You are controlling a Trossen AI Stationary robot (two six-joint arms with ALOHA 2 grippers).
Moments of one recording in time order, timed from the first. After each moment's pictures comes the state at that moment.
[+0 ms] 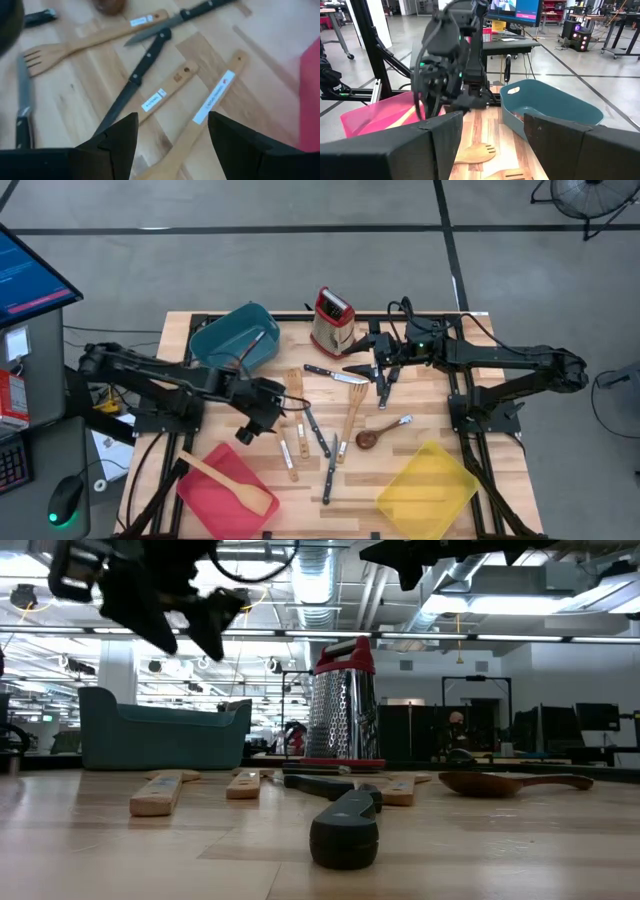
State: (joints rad) left arm -0.12 1.27 0.84 -0.50 0.11 0.48; right arm -0.19 1.20 0.89 0.17 -0.24 -0.05
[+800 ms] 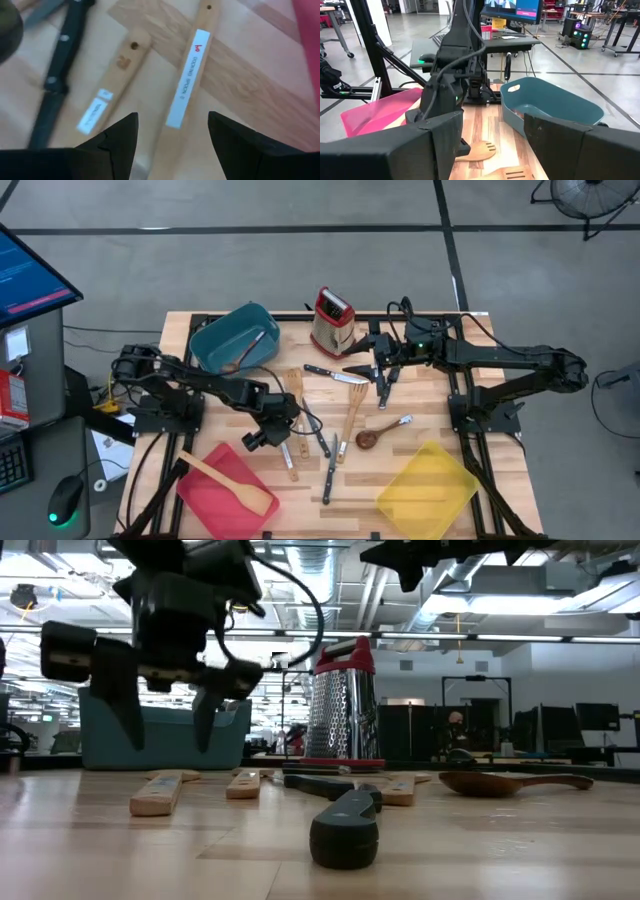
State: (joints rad) left arm -0.11 1.60 0.84 -0.42 0.29 0.74; right arm -0.19 1.20 0.89 0.16 -0.24 -0.05
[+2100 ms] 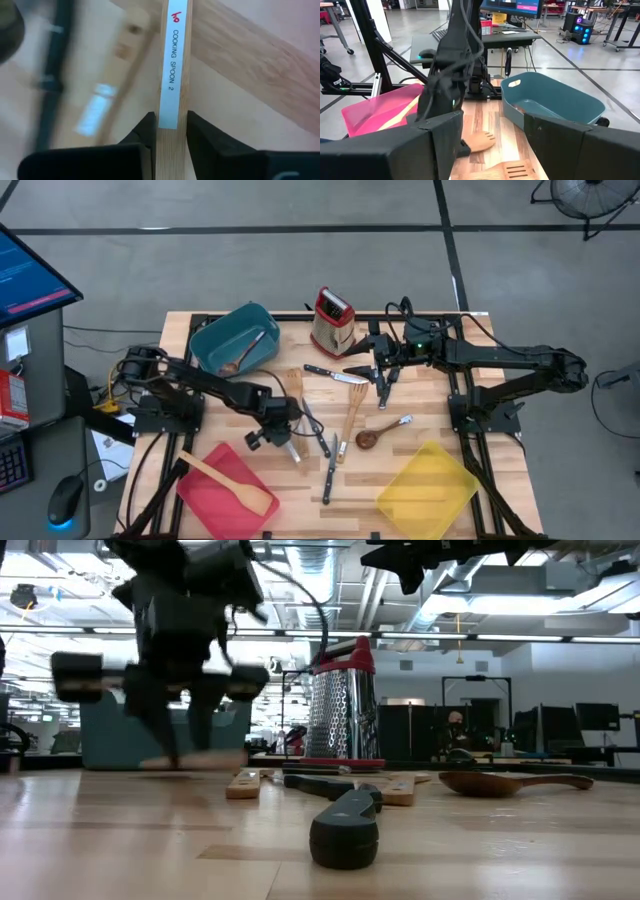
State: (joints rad) left arm -0.11 1.63 0.83 -0.38 0.19 0.82; right arm -0.19 1.20 0.89 0.13 -0.24 -0.05
